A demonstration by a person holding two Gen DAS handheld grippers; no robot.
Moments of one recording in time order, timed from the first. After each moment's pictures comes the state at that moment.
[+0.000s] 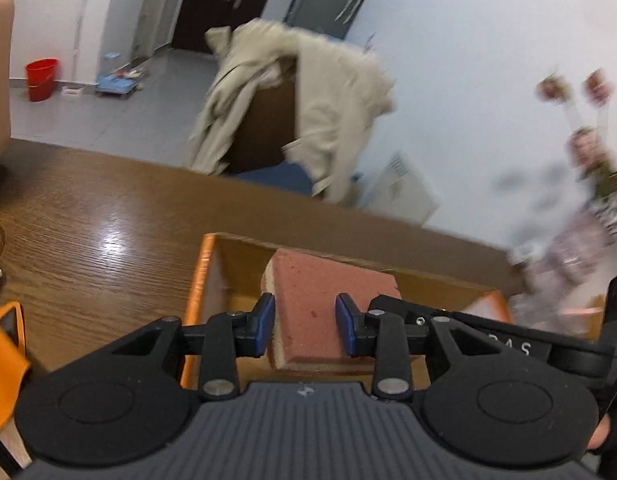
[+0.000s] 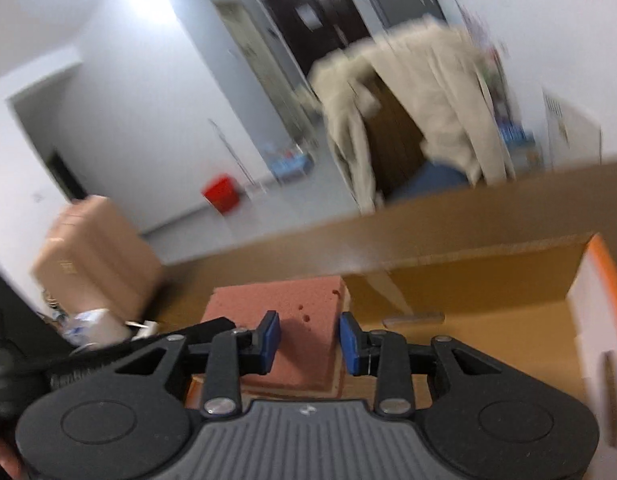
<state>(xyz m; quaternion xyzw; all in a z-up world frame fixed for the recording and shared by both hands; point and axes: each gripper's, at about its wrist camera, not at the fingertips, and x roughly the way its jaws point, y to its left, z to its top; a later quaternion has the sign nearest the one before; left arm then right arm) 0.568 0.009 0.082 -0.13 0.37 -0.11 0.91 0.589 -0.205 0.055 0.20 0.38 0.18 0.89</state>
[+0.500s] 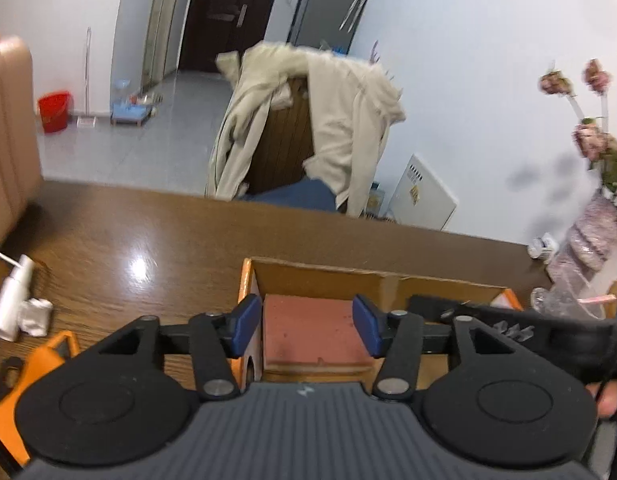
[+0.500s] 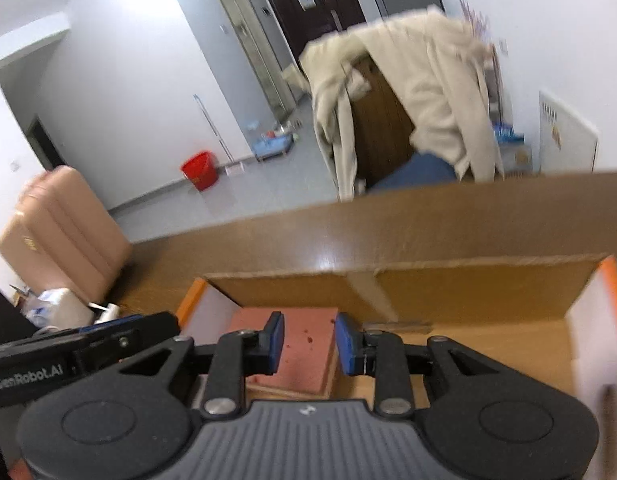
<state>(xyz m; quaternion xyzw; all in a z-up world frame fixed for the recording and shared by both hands) 0.521 0.026 0.127 -0.09 0.34 -0.10 0.93 0.558 -0.207 0.091 0.13 0.36 0.16 0.91</state>
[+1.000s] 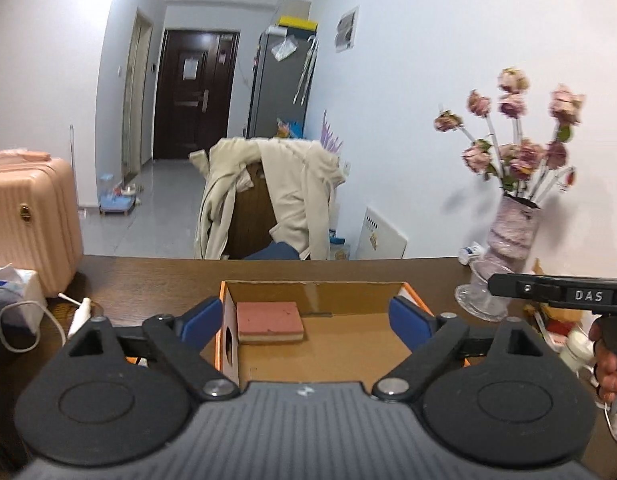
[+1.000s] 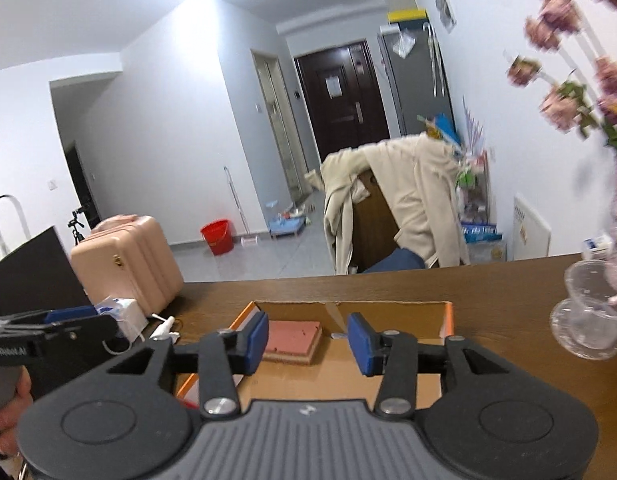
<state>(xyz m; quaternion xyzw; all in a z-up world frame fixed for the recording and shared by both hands) 0.305 0.003 0.211 -0.03 0.22 -0.13 0.97 0.326 -0.303 0.193 0.09 0.23 0.17 0.95</state>
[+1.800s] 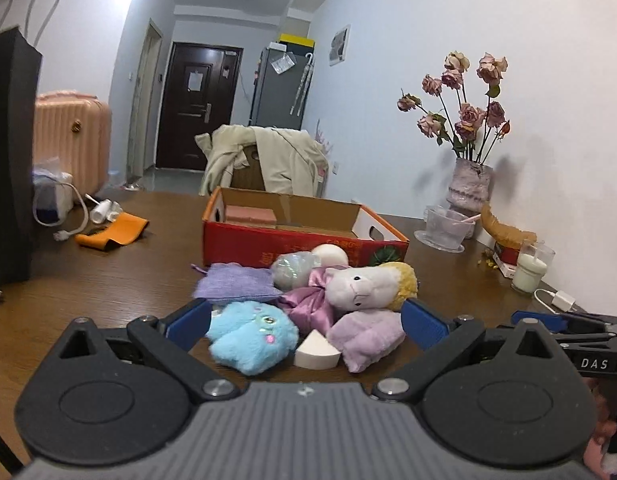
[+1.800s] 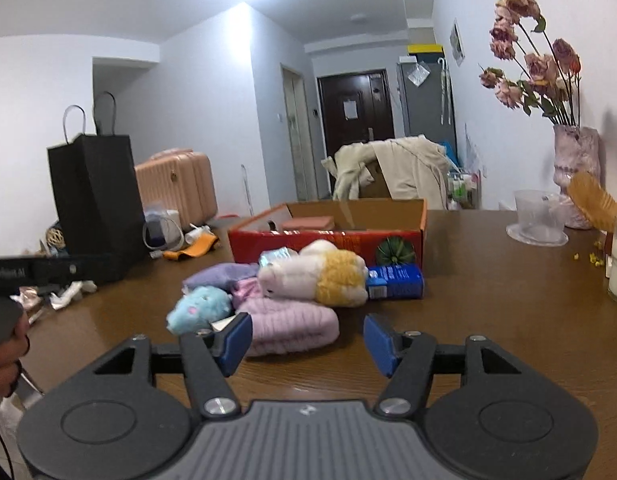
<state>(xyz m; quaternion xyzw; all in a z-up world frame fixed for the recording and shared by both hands) 0.094 0.000 0.083 -0.06 0.19 -0.14 0.97 0.082 -0.303 0.055 0.04 0.19 0.17 0.97</state>
